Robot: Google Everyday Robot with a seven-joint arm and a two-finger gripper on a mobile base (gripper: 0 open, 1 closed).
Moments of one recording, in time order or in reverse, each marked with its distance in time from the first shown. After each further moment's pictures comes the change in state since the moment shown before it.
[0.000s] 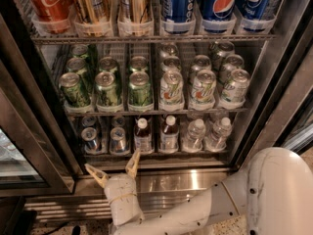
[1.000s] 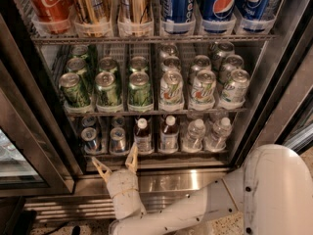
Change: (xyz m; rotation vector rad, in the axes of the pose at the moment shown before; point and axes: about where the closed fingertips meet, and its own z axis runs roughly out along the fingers) arm 0.003 -0.009 0.015 0.005 -0.021 -0.107
